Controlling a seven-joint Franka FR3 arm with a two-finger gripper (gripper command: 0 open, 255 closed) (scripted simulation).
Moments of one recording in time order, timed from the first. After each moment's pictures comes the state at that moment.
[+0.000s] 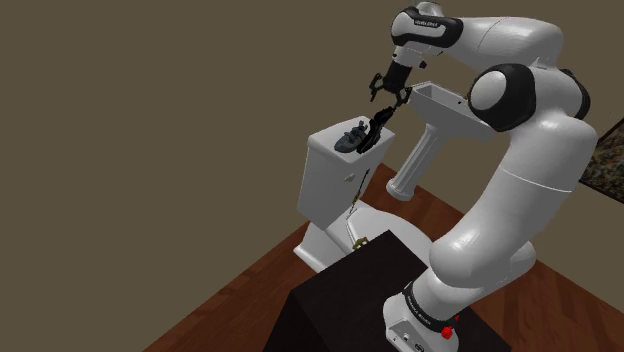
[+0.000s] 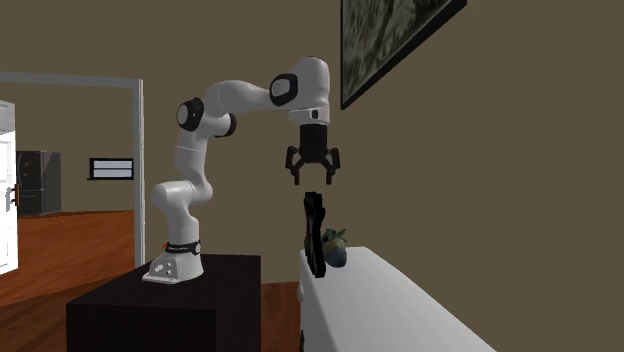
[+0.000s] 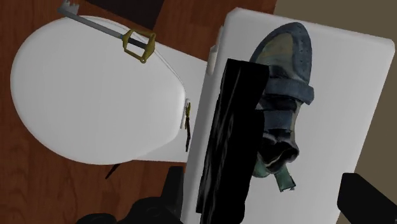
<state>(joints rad) -0.36 0.24 -0.16 -1.45 0.05 1.67 0.65</state>
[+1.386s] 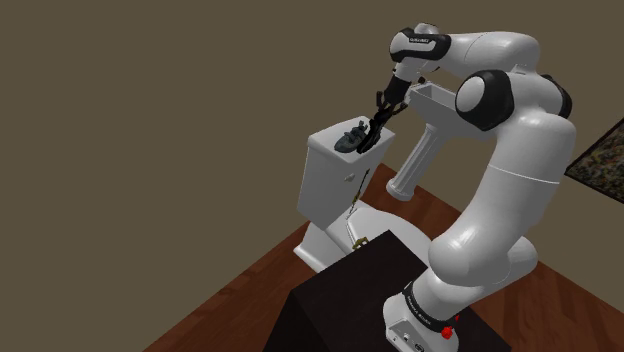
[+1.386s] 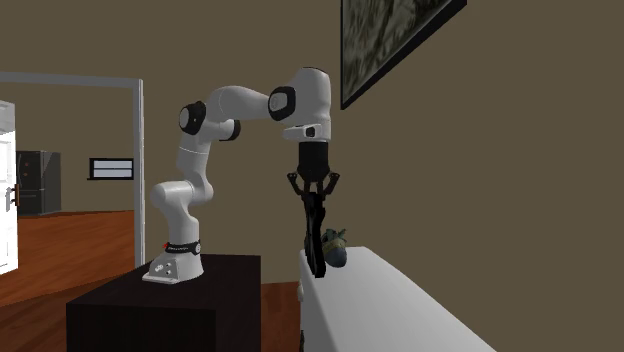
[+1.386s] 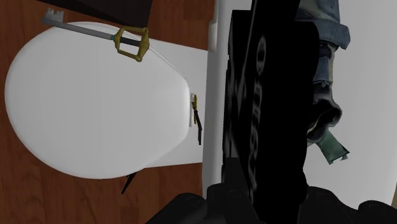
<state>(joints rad) -0.41 0.35 -0.20 -1.43 0.10 1.75 0.72</state>
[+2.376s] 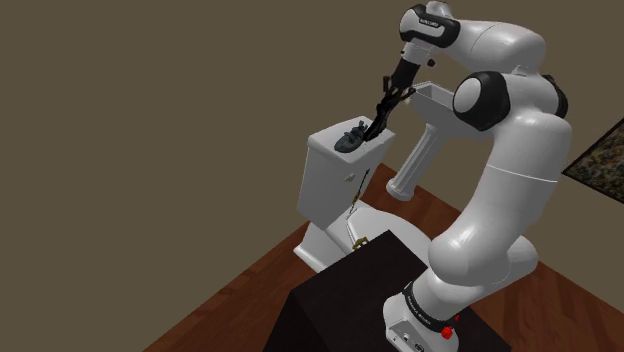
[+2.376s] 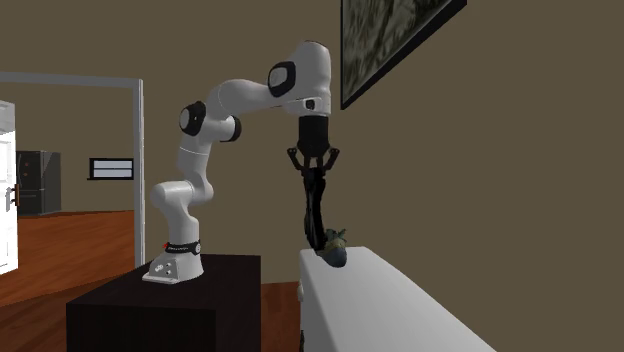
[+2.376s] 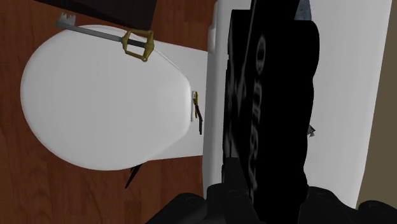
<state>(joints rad) -0.42 0.37 -0.20 -1.24 0.10 1.57 0.72</state>
